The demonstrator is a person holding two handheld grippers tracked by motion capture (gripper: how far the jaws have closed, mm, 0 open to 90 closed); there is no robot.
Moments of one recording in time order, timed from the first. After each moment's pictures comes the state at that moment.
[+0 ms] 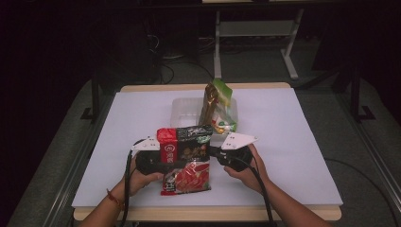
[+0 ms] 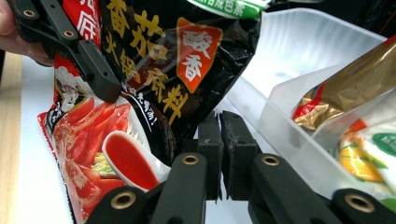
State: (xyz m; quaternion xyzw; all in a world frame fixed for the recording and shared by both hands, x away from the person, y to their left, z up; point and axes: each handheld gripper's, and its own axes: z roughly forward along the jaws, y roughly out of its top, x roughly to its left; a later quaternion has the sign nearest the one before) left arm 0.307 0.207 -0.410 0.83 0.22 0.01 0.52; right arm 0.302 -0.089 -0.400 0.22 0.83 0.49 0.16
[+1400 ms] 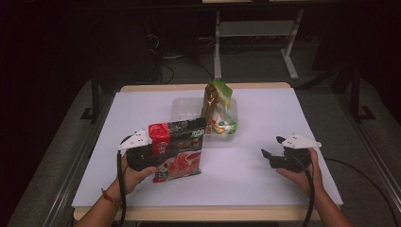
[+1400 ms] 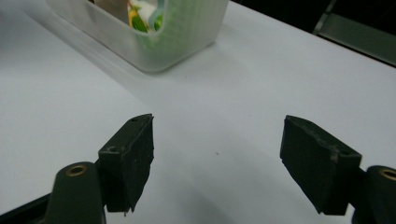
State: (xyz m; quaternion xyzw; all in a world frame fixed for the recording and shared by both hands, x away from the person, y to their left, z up) left arm 0.305 0.224 -0.390 0.79 0.24 0.08 0.56; right arm 0.301 -0.245 -0.431 0.38 0.79 0.41 0.26
